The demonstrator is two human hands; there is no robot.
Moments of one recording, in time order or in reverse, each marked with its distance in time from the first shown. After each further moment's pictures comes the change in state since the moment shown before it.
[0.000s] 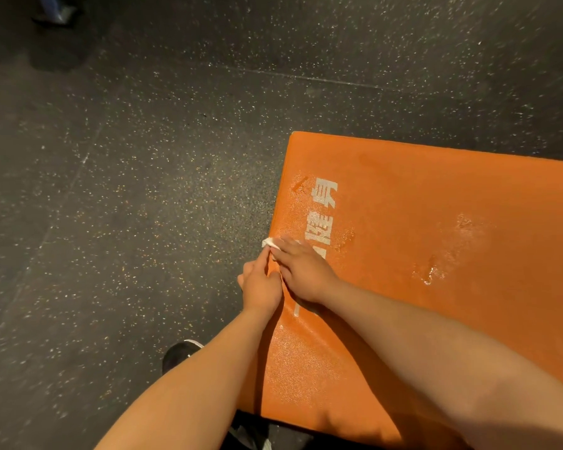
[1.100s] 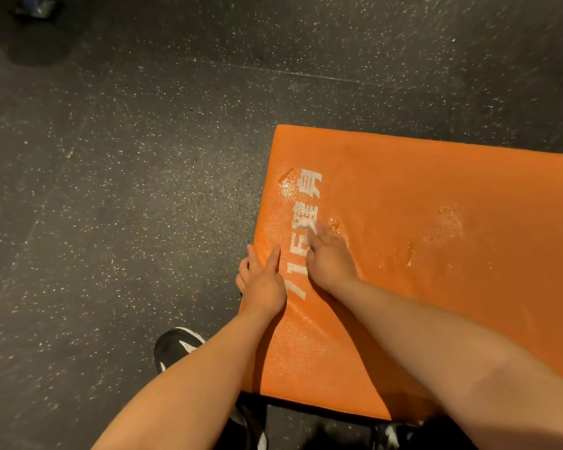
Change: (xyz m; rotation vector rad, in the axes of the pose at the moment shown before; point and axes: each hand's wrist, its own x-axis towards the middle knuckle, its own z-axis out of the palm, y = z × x) left_hand -0.029 -0.008 0.022 0.547 -0.056 0.197; right_hand -0.050 0.035 -0.001 0.007 0.185 0.444
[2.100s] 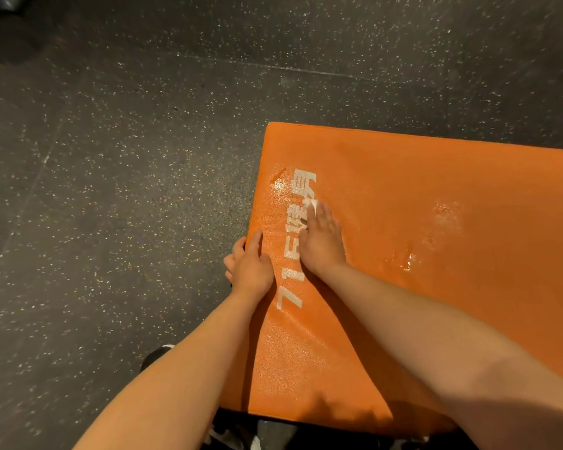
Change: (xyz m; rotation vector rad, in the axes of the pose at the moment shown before) left_hand 0.044 0.013 -0.031 -0.301 0.007 -0.141; right_hand 0.044 -0.007 -0.003 0.074 0.041 0.146
